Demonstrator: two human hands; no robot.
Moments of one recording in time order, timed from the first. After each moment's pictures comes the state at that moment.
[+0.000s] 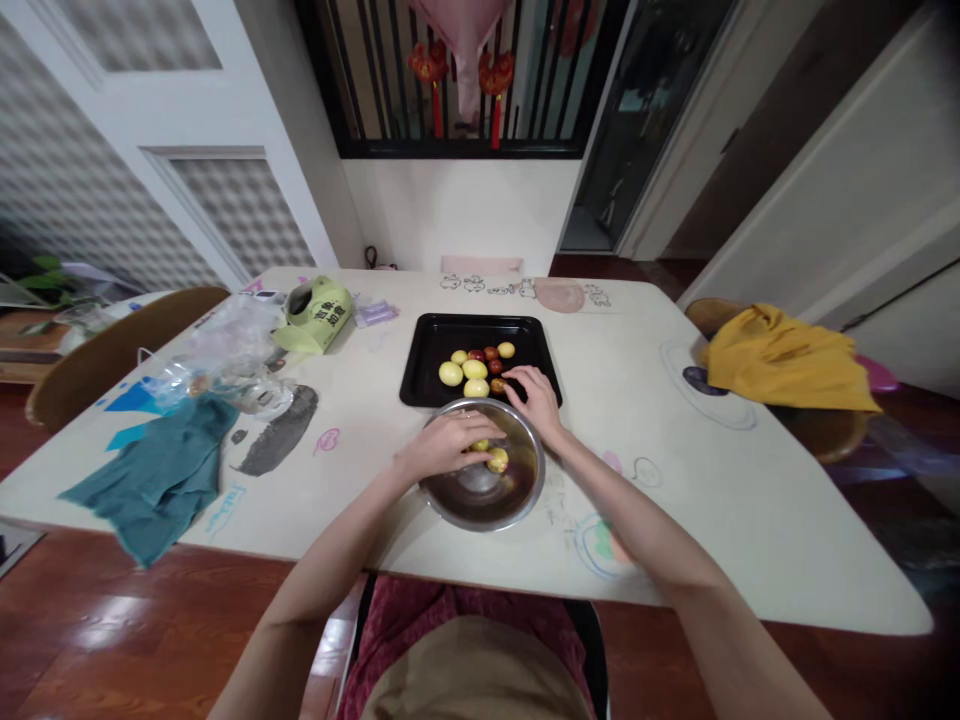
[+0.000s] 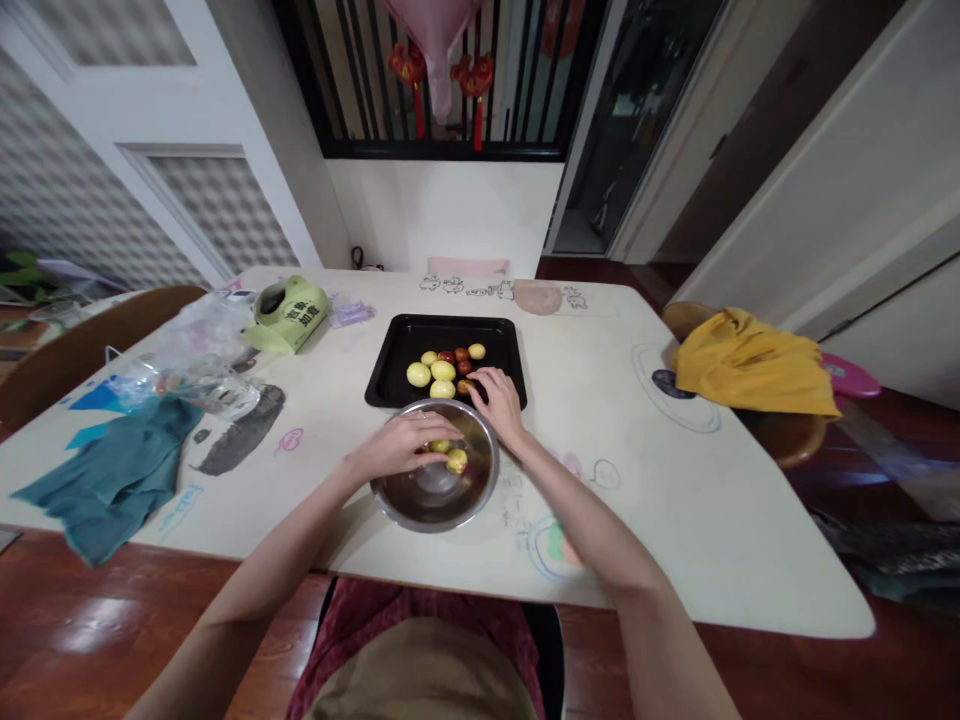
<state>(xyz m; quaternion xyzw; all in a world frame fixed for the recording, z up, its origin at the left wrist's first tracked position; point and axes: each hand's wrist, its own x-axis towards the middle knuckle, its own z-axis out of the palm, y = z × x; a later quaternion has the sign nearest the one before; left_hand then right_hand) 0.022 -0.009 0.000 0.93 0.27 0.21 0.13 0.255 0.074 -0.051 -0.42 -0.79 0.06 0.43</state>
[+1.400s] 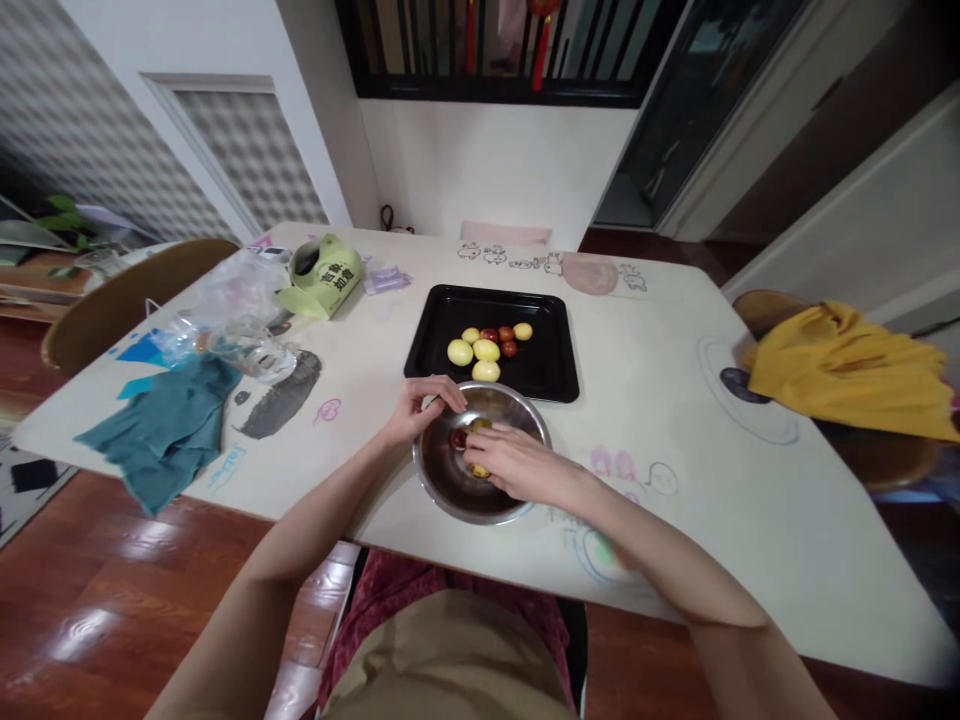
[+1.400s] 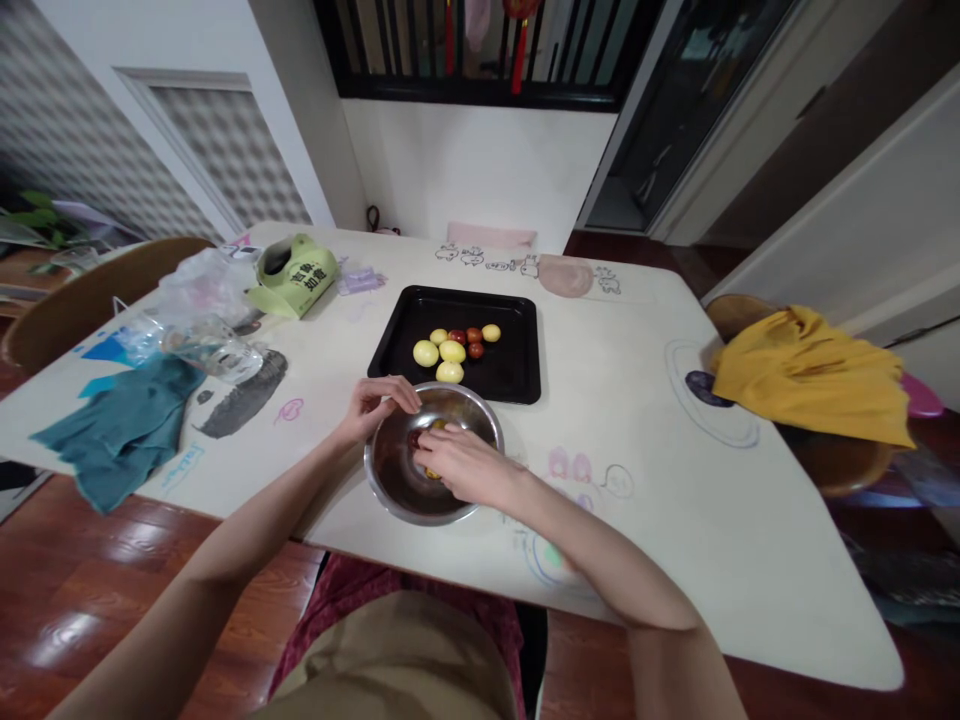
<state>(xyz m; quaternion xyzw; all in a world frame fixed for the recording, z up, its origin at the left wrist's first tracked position) -0.007 -0.005 -0.011 0.74 0.28 0.52 0.34 0.225 -0.025 0.019 -0.16 -0.98 0.13 0.05</state>
